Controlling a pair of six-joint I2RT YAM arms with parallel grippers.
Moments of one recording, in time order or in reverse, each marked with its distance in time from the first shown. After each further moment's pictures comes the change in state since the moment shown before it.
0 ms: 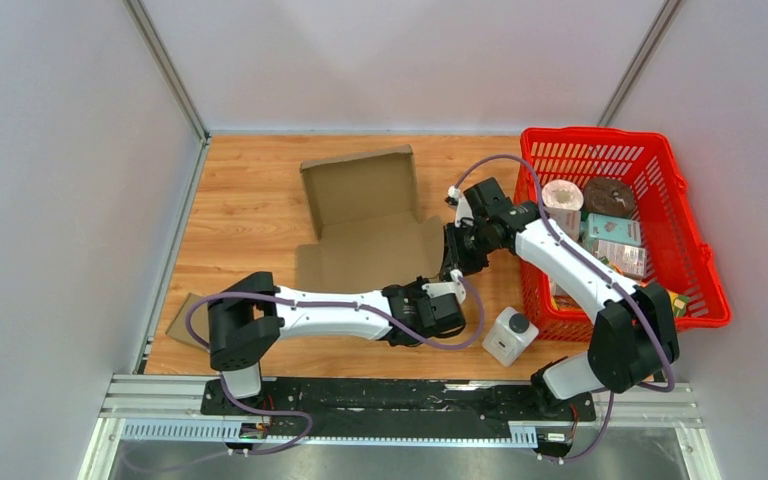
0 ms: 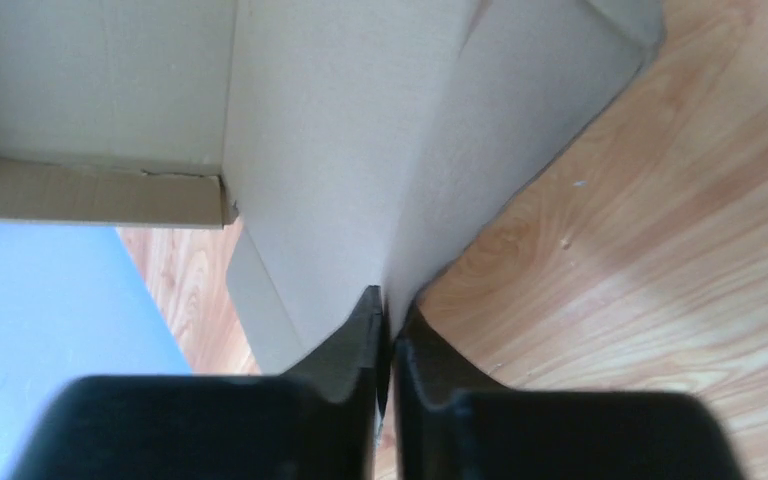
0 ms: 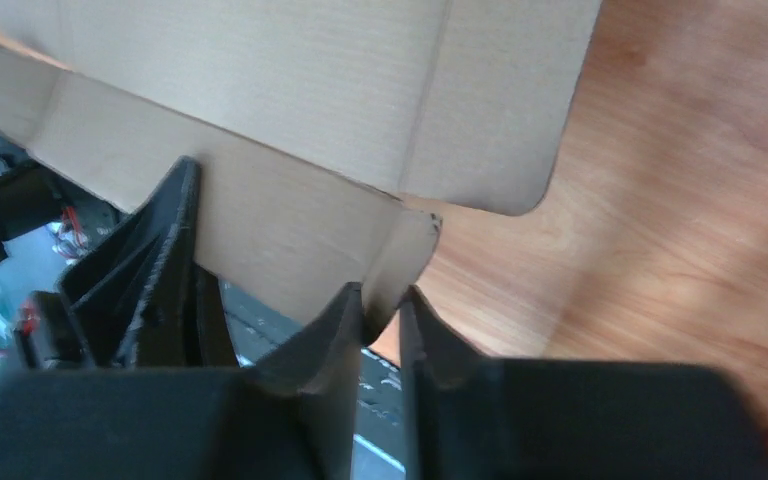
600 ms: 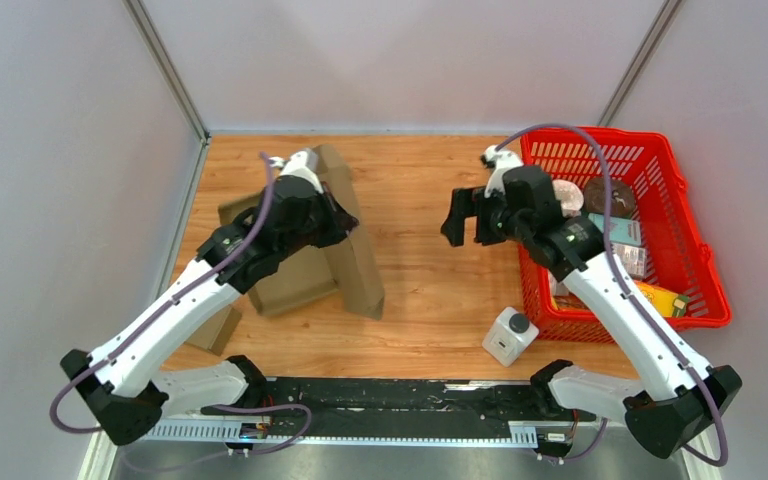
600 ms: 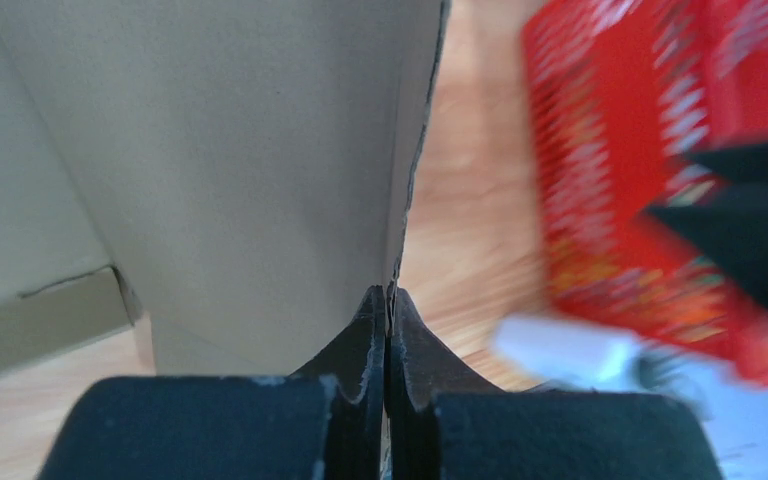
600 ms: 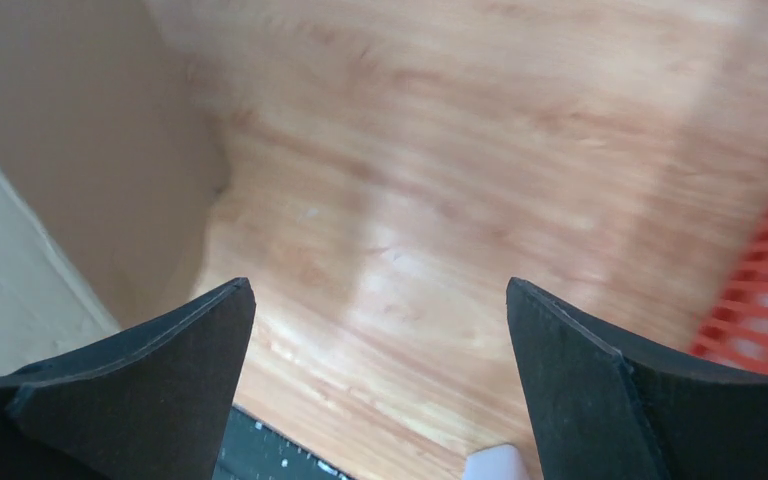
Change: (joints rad) left arm 0.548 -0.660 0.035 0.004 0.628 -0.692; right arm 0.043 -0.315 0.144 0.070 0.353 -0.032
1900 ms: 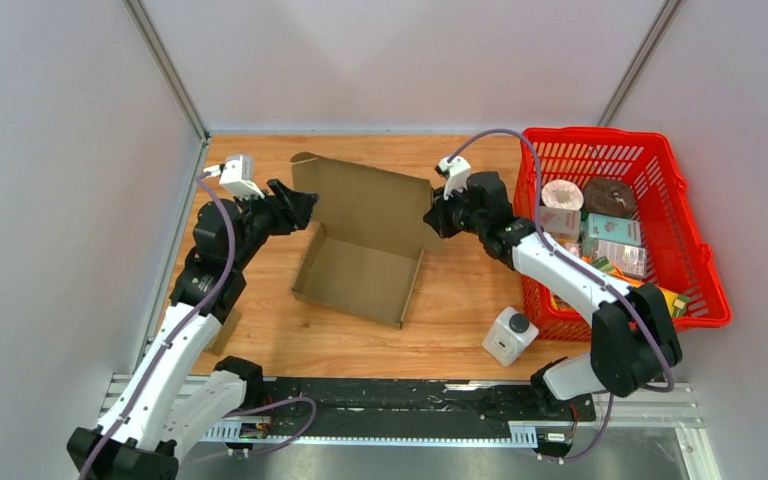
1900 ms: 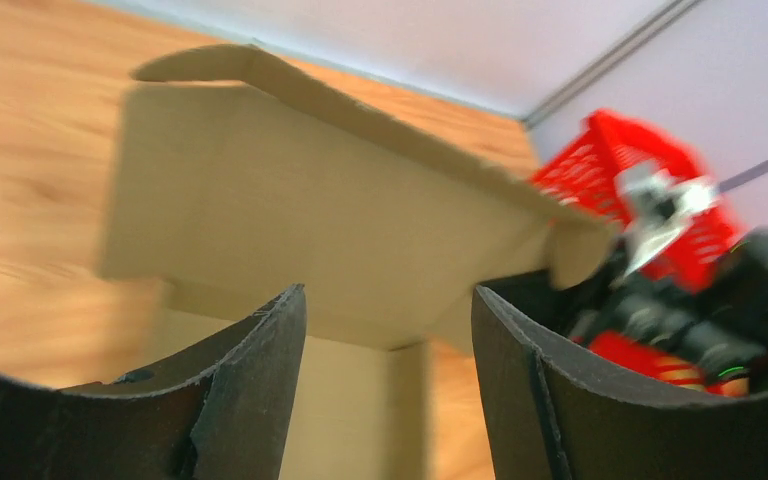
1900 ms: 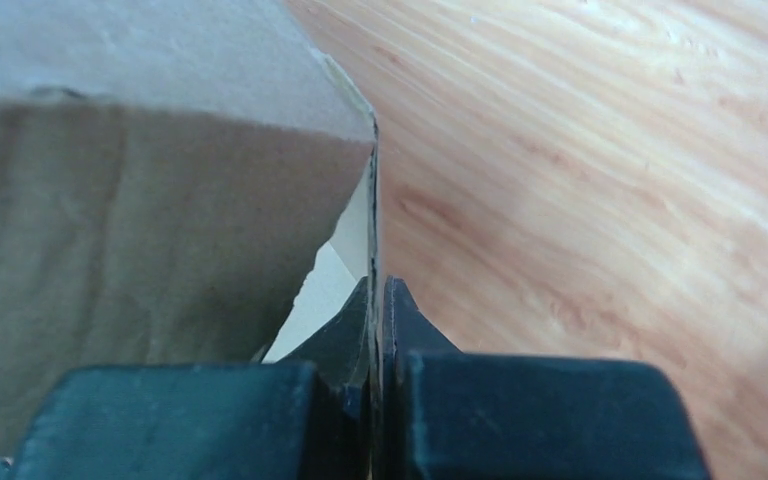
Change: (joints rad) left arm 0.436 -0.268 -0.386 0.511 0.264 0.173; right arm 0.002 0.257 -0.326 0.713 -0.172 -0.185
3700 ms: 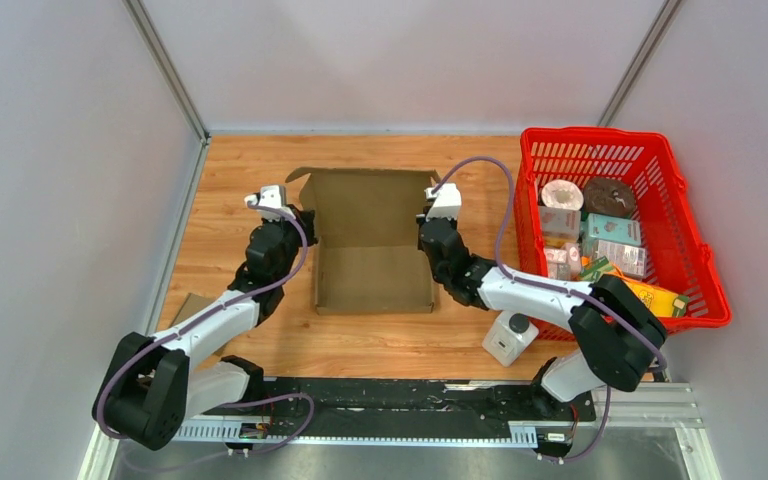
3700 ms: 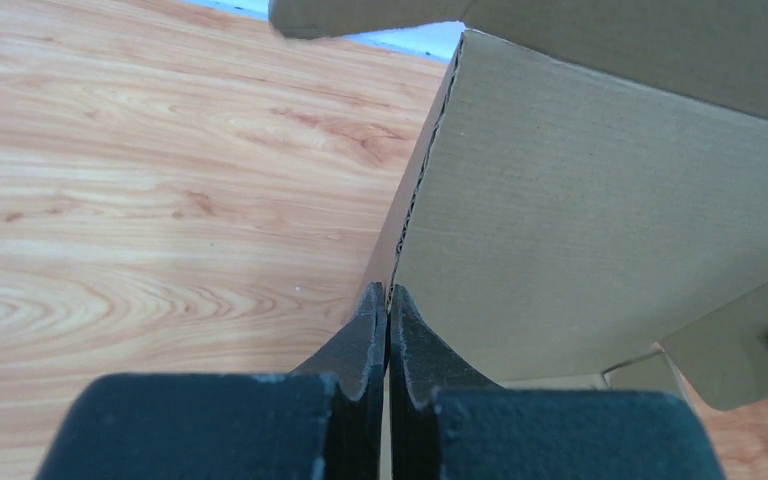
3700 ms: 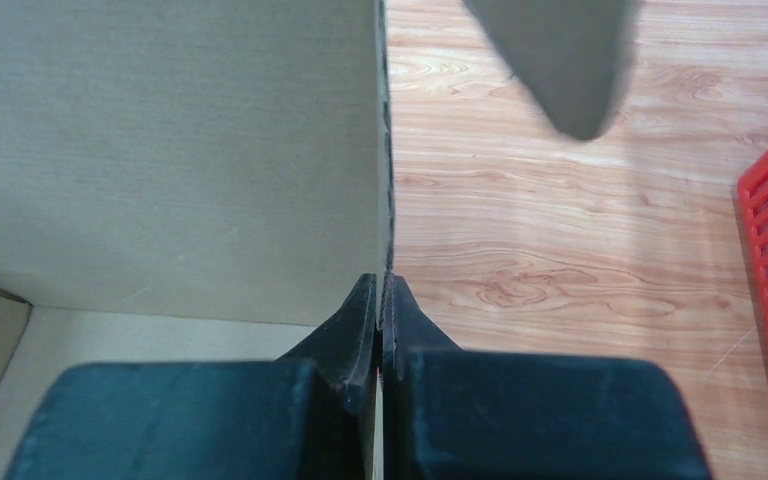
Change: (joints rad) left arm -0.037 0.283 -0.415 0.724 -0.262 0.245; right arm 0.309 0.112 -0.098 0.314 0.891 0.158
